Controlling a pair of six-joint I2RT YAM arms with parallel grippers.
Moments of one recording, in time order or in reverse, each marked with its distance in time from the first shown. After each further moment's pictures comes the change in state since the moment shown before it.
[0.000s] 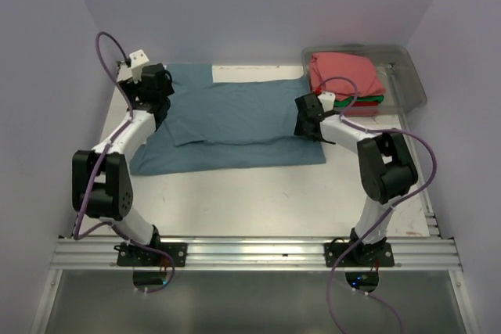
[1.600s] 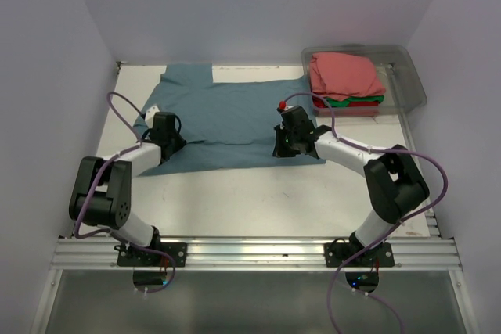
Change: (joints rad) left arm -0.033 -0.136 -0.478 0.002 0.425 -0.395; right arm 0.178 -0.203 -0.166 0.120 -0.621 -0.110
